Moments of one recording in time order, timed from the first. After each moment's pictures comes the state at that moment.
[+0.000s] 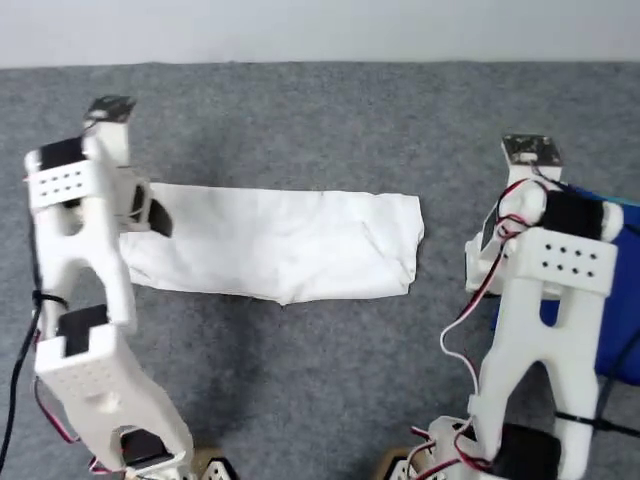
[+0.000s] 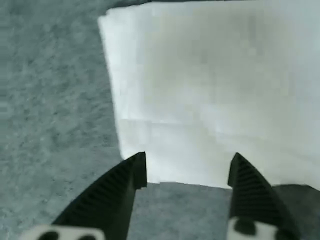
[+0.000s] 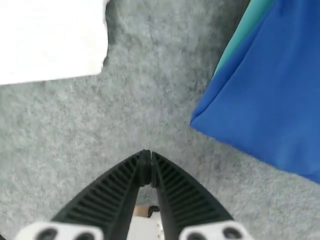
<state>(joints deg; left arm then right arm) -21.3 24.1 -15.8 87.0 -11.4 10.2 -19.4 10.5 100.5 9.0</state>
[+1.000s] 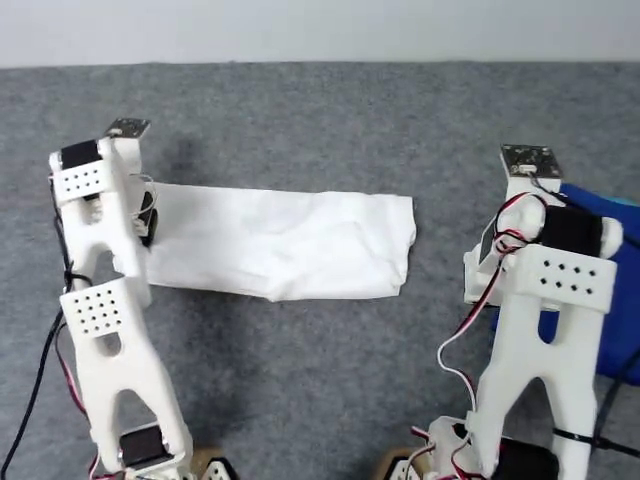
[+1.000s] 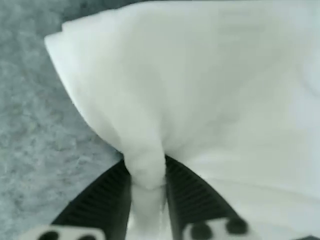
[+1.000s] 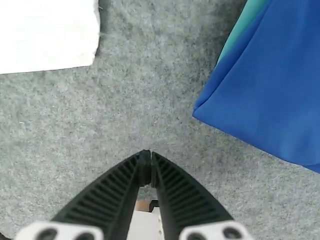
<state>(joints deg) -21.4 62.1 -57.5 99.7 -13.3 10.2 -23.5 13.9 100.5 9.0</state>
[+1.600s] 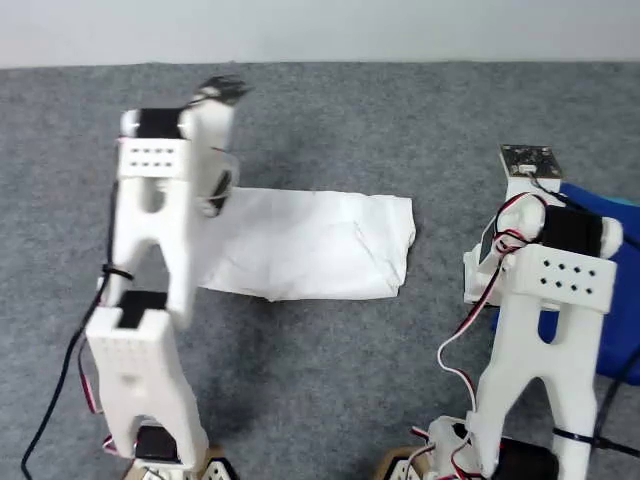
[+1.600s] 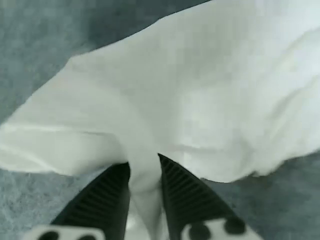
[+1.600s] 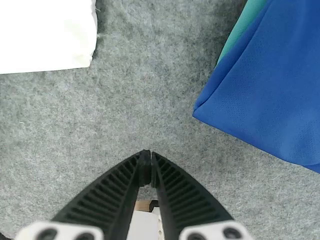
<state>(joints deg) 1.1 28.7 -32.7 99.3 -13.5 10.2 -23.5 13.9 100.5 9.0</state>
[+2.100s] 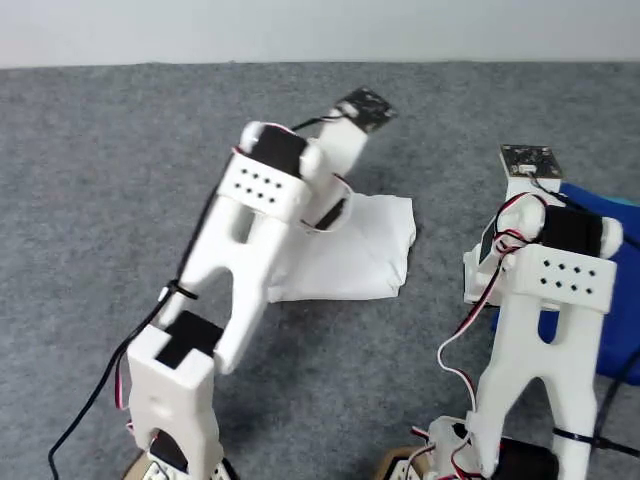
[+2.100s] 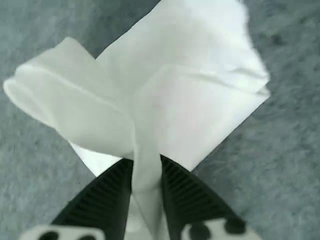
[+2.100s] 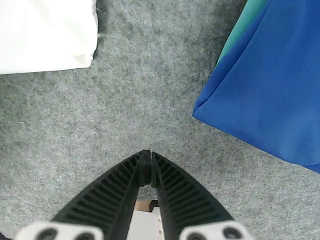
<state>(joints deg) 23.8 23.1 -31.7 96.9 -9.5 10.2 -23.5 13.9 100.5 9.0</state>
